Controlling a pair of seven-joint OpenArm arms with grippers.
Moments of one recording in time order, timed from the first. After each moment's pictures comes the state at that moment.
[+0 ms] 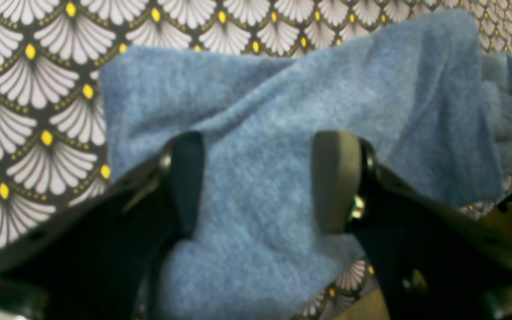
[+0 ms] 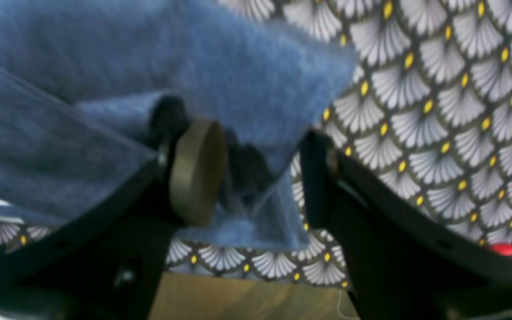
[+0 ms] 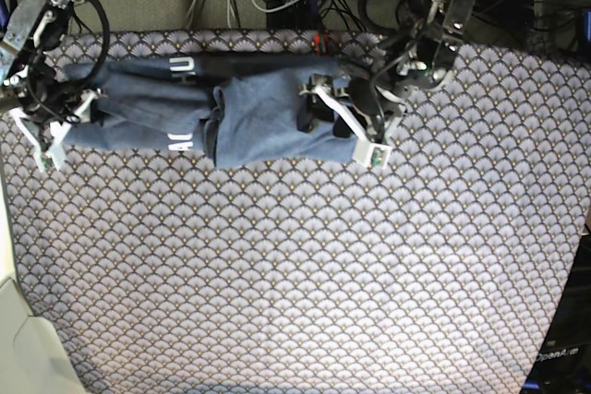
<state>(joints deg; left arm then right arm) 9.6 -11.1 16.7 96.1 -33.5 -3.6 37.8 -4.2 10.8 36.0 97.6 16.3 39.9 -74.7</state>
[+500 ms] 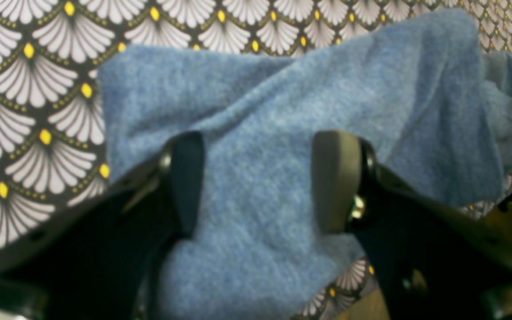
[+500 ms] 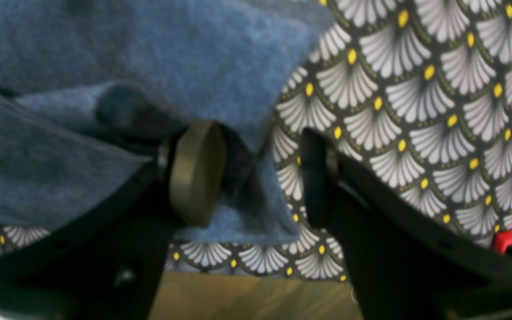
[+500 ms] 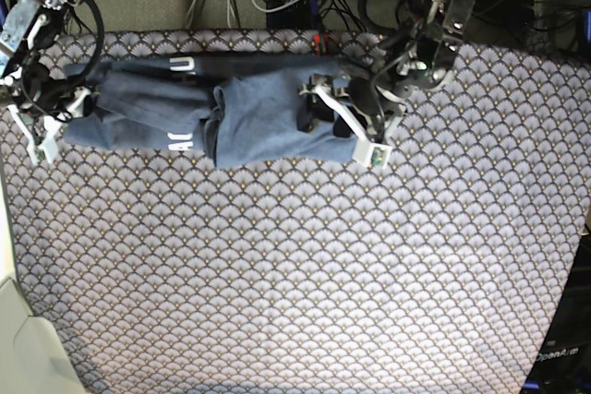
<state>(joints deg) 9.6 -11.1 16.7 96.1 -33.5 -3.6 37.8 -3.7 11.6 38.4 93.1 16.2 39.9 -74.5</state>
